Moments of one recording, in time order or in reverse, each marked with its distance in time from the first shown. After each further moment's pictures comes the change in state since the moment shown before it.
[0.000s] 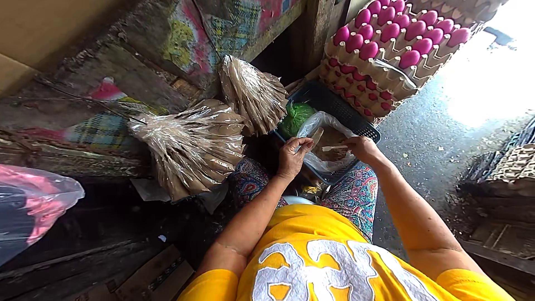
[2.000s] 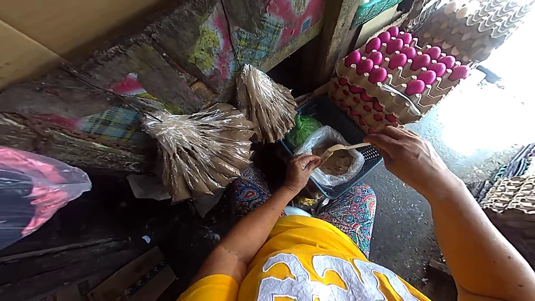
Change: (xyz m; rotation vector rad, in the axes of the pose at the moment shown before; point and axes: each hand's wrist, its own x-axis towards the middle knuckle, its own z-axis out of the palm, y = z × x) left_hand -0.007 -0.008 0.003 0.174 -0.076 -0.007; right_hand -0.087 -0.100 -0.106 -0.411 0.353 -0.676
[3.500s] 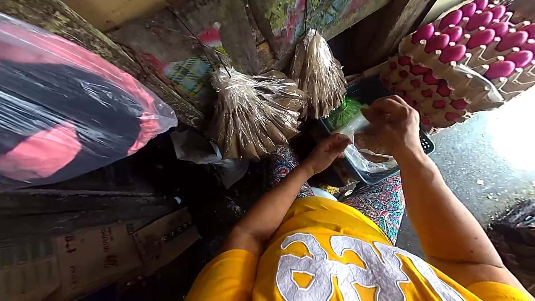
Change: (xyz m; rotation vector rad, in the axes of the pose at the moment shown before) left_hand -0.023 0.034 -0.081 -0.452 -0.326 -0.175; right_hand 0.062 -0.086 0.074 0.493 0.197 0.179
